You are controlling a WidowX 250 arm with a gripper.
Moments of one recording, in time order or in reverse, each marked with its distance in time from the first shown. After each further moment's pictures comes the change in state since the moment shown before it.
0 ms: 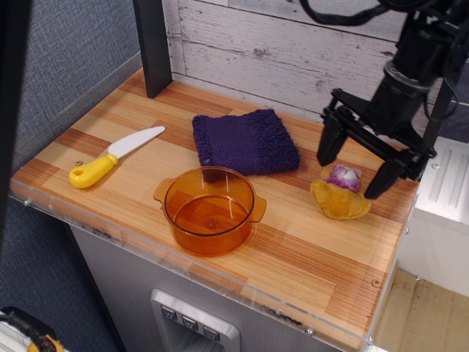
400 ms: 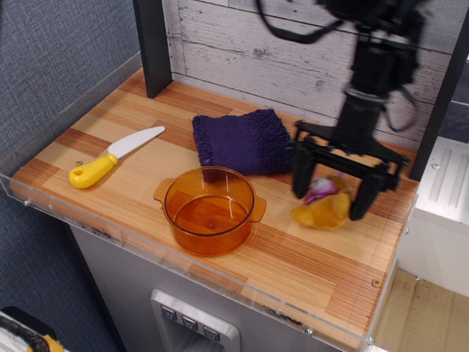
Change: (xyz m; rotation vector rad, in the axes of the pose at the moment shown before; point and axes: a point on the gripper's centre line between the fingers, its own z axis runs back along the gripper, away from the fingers) arm -0.032 0.012 -0.022 -0.215 0.141 0.298
